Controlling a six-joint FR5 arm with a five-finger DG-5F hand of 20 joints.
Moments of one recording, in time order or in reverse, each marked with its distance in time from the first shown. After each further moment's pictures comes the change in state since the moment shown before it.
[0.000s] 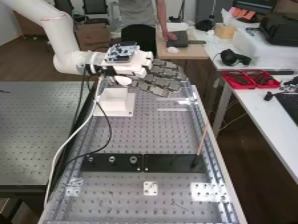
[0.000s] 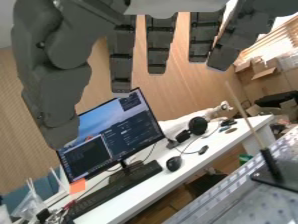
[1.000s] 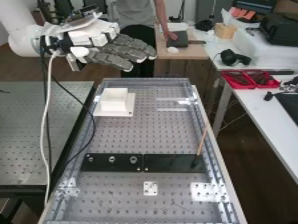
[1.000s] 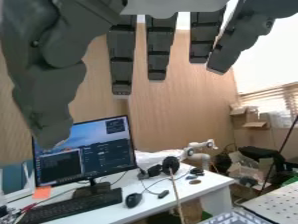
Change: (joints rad) arm -0.039 0.315 -0.122 -0.138 -0.057 -0.278
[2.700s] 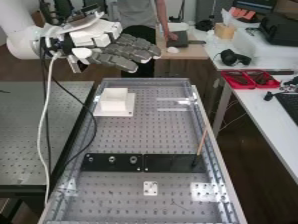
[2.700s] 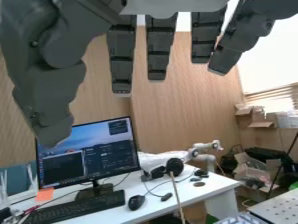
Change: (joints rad) arm -0.057 -0.026 0.018 0.009 -0.081 0.018
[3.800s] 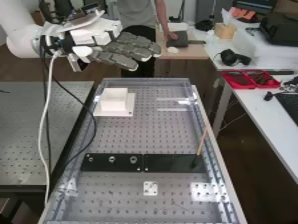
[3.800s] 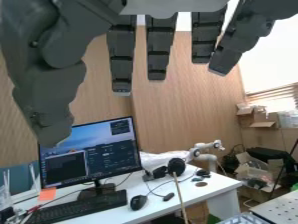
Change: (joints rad) arm 0.006 0.005 0.004 -0.010 -0.001 0.001
